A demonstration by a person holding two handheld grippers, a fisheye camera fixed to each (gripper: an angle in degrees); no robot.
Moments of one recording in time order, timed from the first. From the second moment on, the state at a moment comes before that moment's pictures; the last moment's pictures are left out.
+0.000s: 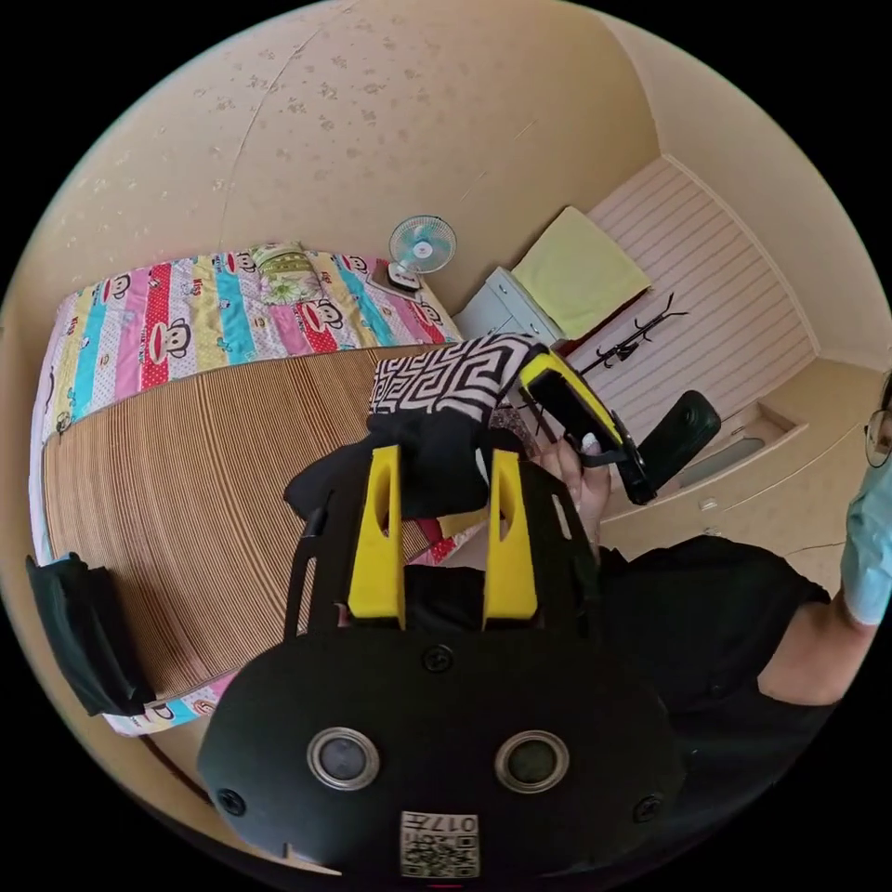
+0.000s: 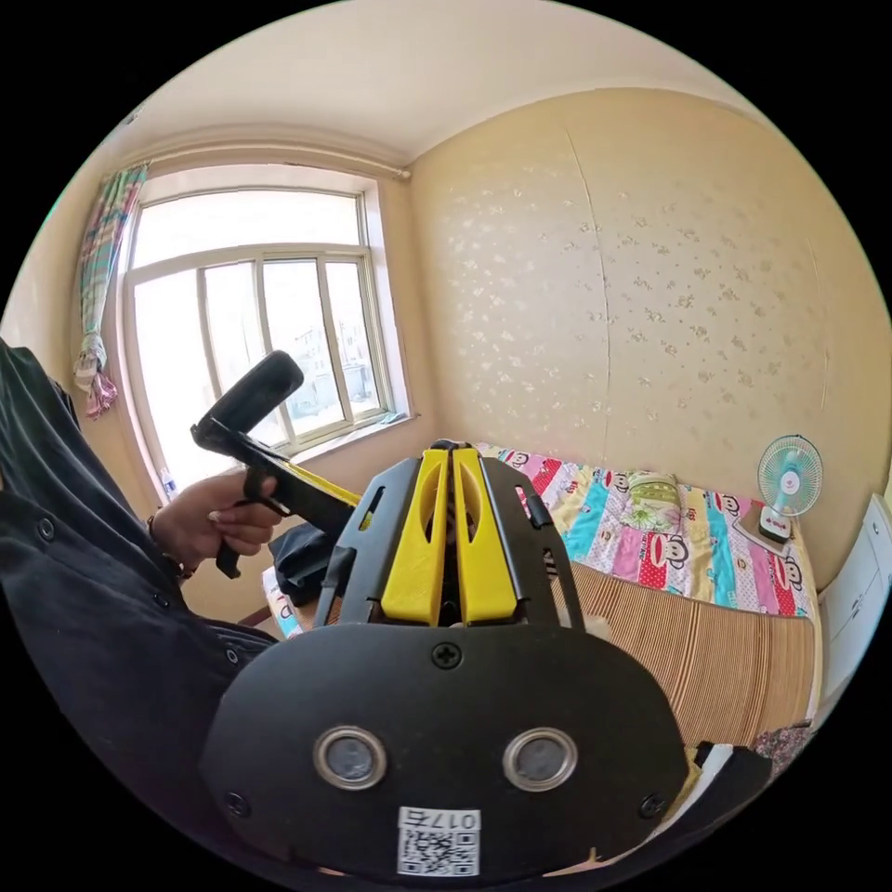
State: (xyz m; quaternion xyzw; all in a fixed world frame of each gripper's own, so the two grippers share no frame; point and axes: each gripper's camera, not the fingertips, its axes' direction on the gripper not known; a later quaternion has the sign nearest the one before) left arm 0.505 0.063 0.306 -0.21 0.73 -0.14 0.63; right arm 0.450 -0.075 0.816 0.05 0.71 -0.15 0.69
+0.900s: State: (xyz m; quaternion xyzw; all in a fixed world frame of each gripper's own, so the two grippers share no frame) left arm 0.355 0.105 0.385 0.20 0.95 -0.19 0.17; right arm 0.605 0.072 0.555 0.03 0.25 0.02 0.97
